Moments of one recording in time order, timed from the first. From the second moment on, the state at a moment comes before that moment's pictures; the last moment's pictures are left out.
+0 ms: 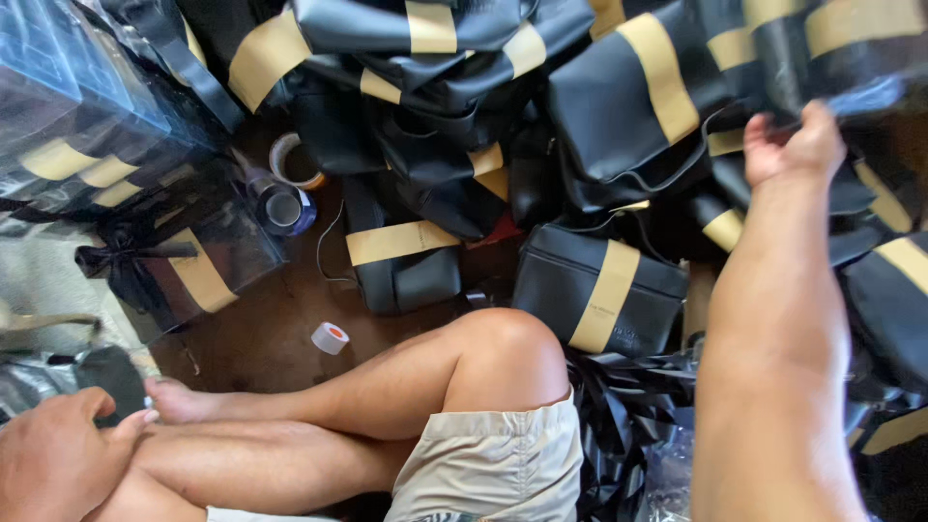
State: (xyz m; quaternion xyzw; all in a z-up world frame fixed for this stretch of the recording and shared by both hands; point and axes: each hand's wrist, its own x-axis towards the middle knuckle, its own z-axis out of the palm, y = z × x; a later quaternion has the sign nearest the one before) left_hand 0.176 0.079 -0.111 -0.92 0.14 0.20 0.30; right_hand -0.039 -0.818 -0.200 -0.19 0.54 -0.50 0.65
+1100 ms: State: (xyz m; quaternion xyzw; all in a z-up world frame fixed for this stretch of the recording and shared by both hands) left_hand 0.140 0.093 -0.072 -0.96 0.21 0.15 0.14; right_hand -0.111 -0.589 -0.142 -0.35 0.63 -0.27 0.65
